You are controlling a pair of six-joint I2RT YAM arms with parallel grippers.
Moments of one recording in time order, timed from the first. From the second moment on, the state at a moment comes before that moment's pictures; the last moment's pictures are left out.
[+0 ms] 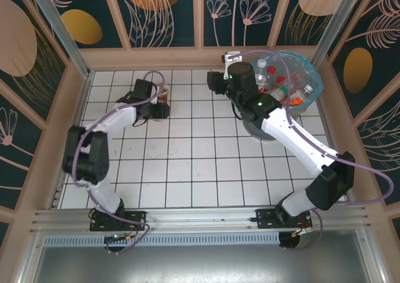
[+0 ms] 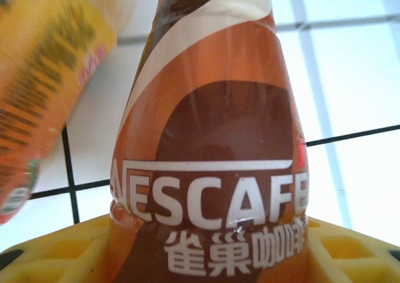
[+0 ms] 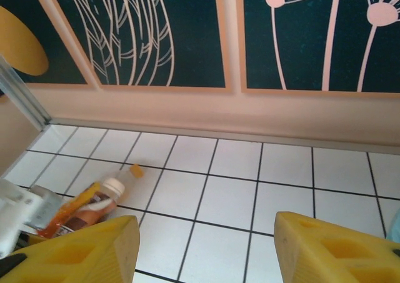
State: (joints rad) left arm -0.27 1.69 1.22 -0.42 0.13 -0.21; right arm 0.66 1.47 1.43 -0.27 0.26 0.25
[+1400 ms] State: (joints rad) left arm -0.28 0.75 0.89 -0.17 0.62 -0.15; right arm 0.84 1.52 1.42 0.34 -0.60 0.49
